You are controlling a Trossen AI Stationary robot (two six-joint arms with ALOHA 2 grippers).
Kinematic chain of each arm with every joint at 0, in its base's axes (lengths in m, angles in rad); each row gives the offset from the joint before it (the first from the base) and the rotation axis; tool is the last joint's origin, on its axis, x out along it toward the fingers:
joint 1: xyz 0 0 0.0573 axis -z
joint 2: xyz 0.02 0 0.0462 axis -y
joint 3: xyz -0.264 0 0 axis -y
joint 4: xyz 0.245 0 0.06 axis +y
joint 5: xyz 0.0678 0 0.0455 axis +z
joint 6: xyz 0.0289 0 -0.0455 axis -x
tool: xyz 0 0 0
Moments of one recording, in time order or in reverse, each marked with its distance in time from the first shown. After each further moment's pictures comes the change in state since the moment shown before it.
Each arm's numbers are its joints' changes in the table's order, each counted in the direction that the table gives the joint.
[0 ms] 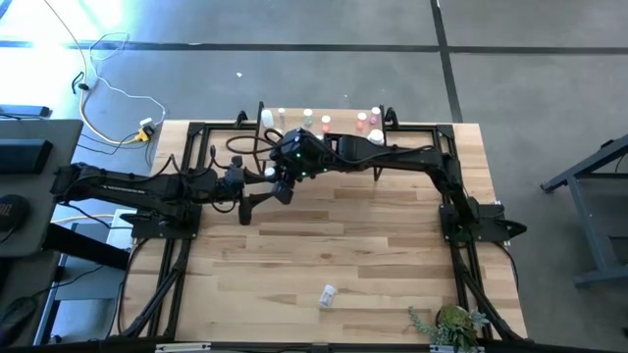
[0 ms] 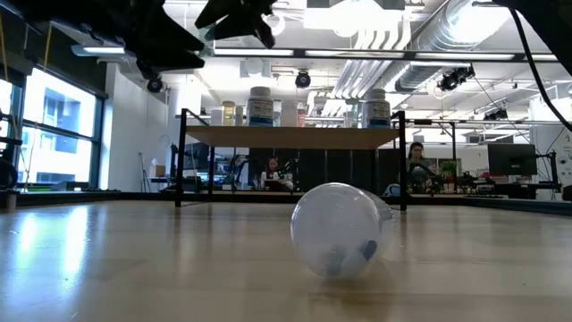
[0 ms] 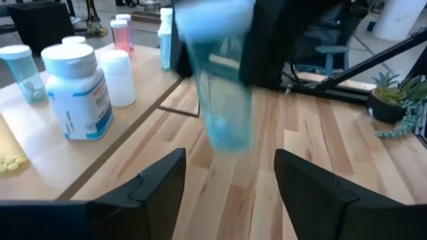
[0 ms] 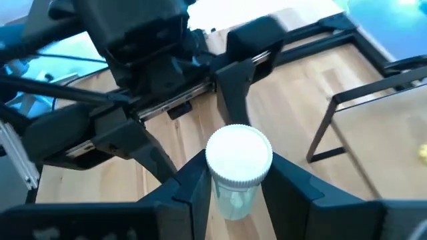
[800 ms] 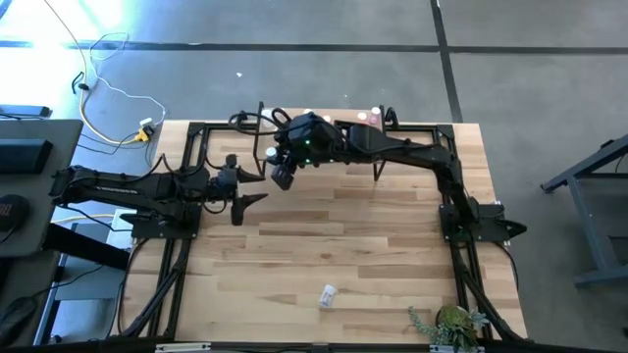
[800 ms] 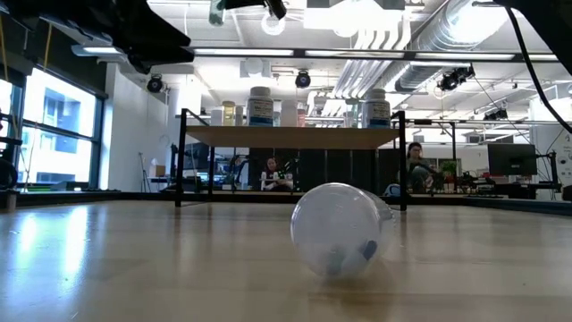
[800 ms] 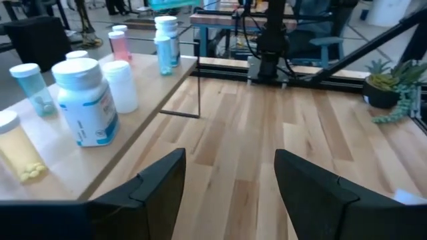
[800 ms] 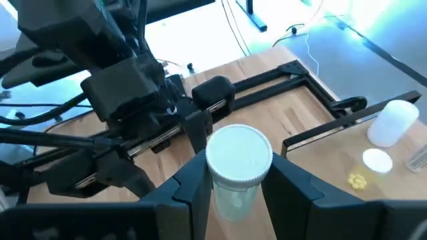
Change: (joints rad) left arm 0.000 0.100 0.000 0.102 -0.025 -0.080; right arm 0.003 0.002 0.183 0.096 -0.137 -0.008
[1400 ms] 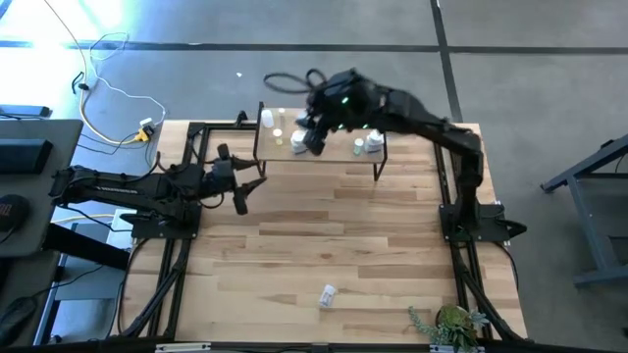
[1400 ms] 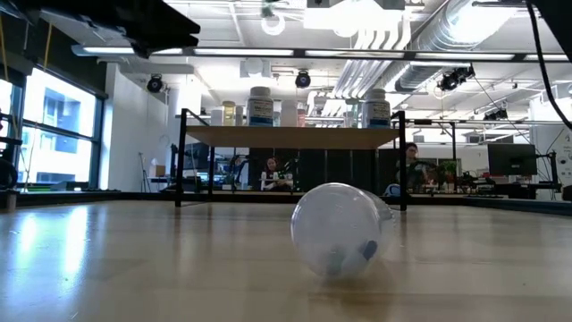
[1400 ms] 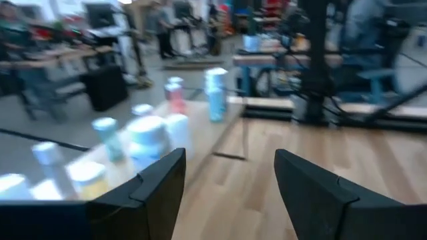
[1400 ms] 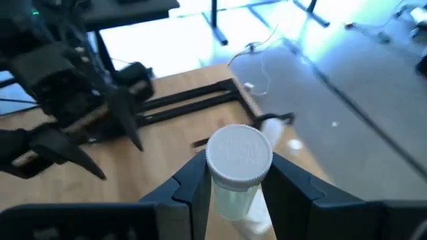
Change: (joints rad) left arm -0.002 0.000 0.000 -0.160 0.173 -0.115; right arm 0.137 0.168 -0.002 0.146 -0.010 0.192
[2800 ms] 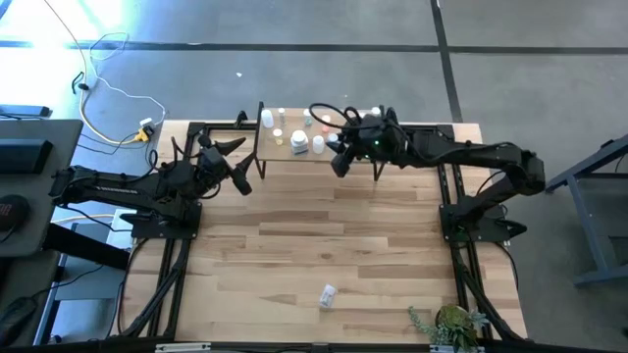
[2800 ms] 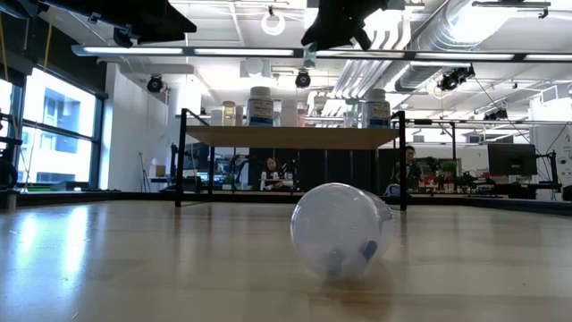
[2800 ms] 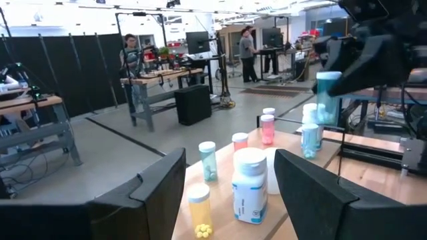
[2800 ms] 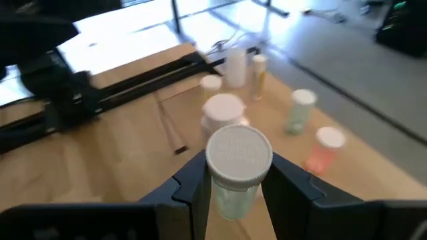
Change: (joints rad) left arm -0.001 0.000 0.000 -0.160 0.364 -0.086; right arm -0.021 0.480 -1.025 -0.582 -0.153 -0.148
